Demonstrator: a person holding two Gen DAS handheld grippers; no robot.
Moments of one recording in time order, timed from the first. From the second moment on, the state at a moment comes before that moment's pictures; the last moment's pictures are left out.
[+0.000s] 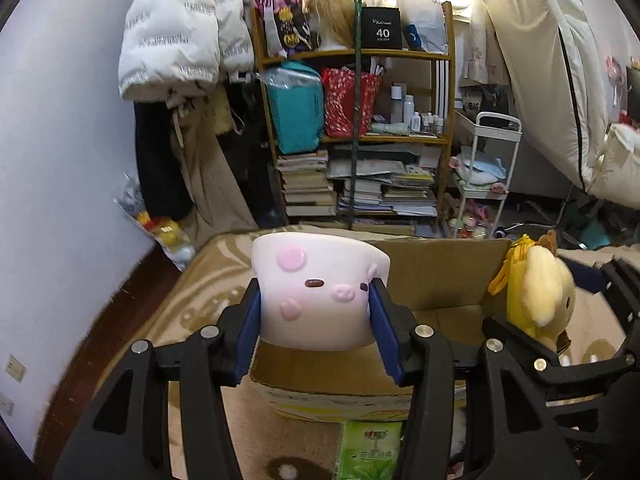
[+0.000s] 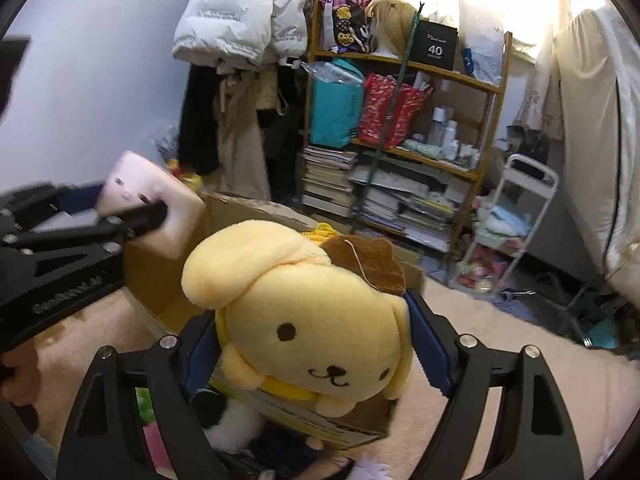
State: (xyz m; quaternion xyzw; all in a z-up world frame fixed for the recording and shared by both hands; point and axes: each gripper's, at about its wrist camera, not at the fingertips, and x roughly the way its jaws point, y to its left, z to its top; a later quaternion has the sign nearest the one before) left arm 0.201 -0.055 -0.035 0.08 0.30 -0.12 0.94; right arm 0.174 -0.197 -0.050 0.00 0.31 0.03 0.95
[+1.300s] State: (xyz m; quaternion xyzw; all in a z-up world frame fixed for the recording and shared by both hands) left arm 0.140 -0.023 -0.014 0.13 0.33 -0.07 0.93; right arm 0.115 -0.179 -0.034 0.01 0.34 0.03 0.94
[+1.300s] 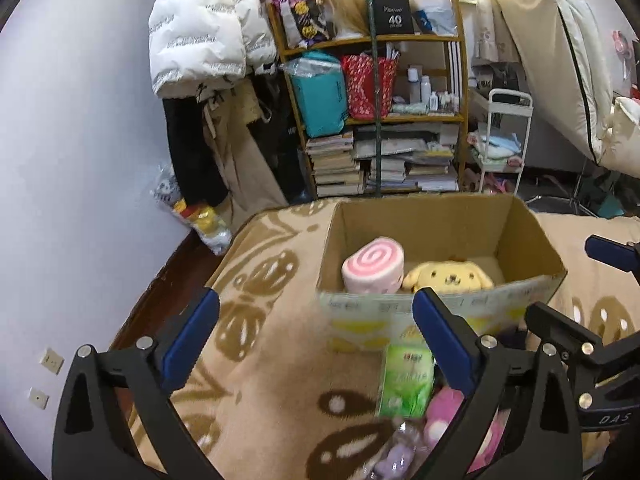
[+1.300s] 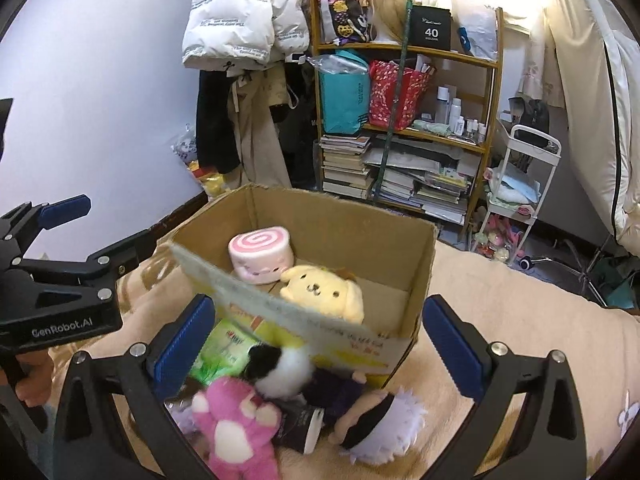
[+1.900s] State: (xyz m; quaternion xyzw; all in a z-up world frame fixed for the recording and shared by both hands) left arm 0.107 0.010 -0.030 0.13 0.42 -0.07 0.89; right arm 0.077 -0.149 -0.043 0.00 0.42 0.06 0.91
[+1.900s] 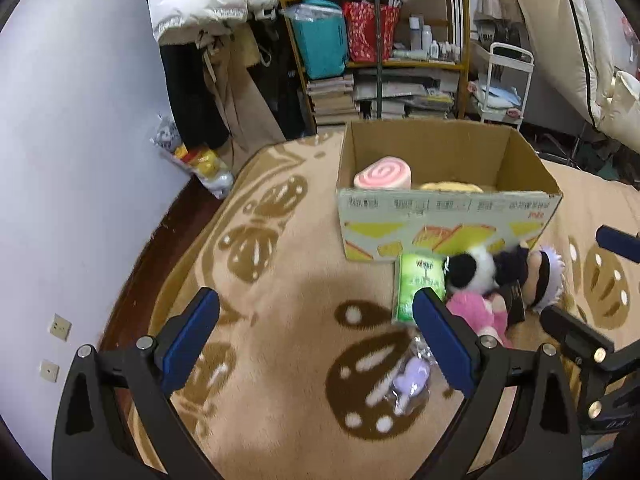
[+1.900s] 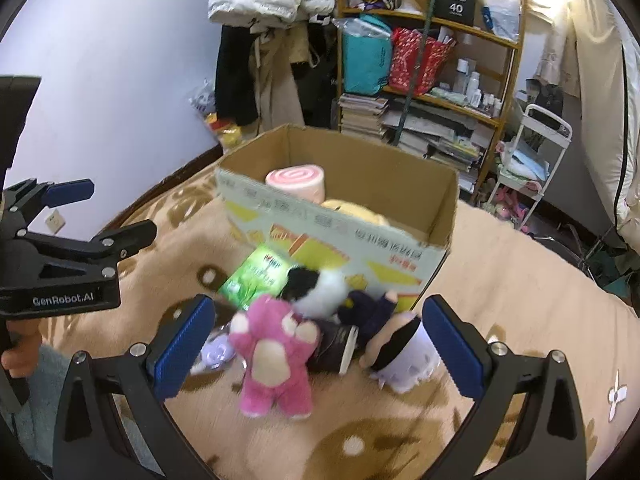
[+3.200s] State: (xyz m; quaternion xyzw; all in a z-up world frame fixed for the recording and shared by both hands) left arm 0.141 -0.019 -0.125 0.14 0.58 -0.11 0.79; right arm 0.108 -0.123 -0.154 0.04 0.59 0.12 0.80
